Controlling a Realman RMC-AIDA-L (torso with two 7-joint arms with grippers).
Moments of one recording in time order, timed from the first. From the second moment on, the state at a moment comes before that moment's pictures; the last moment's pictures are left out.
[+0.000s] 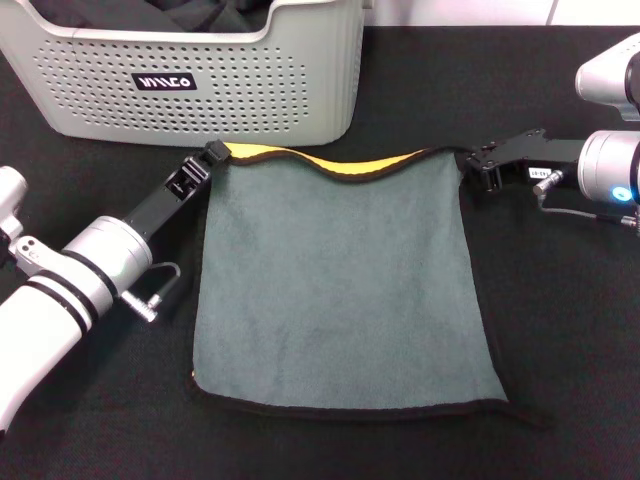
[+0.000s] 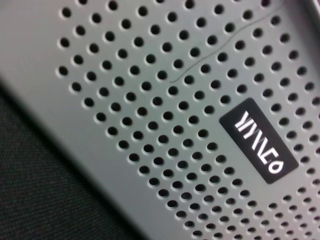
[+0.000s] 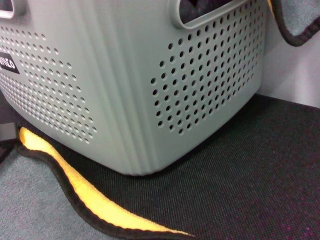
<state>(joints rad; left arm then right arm) -0.44 -2.10 1.93 0.19 -0.08 0.95 -1.38 0.72 2.03 -1.37 -0.49 1.57 0.77 -1.53</state>
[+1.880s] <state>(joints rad) -0.25 -1.98 1.79 0.13 0.22 1.87 -0.88 0.45 1.97 -1.09 -0.73 1.82 1.61 -1.96</state>
